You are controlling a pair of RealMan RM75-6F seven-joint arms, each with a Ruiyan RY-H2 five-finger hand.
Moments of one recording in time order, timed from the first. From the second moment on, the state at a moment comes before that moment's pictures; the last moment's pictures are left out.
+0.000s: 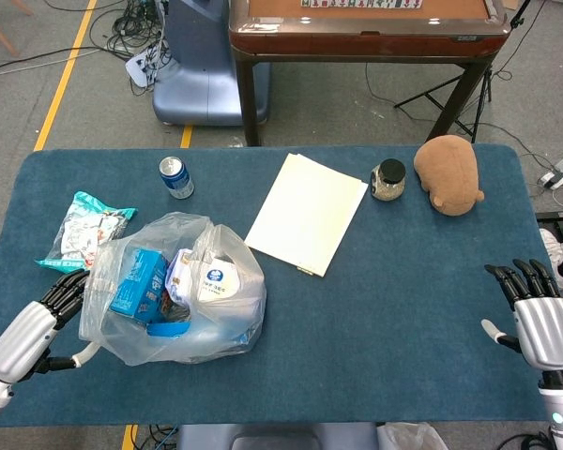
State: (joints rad) left arm -0.27 -0.87 0.03 -1.72 1.89 1.51 -0.53; right arm 0.07 -1.07 0.07 -1.72 -1.56 1.53 -0.16
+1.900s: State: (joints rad) left arm -0.62 -0.97 0.01 -1.75 1.94 1.31 -0.70; right arm 0.08 -1.06 0.07 -1.72 -1.54 1.52 -0.16
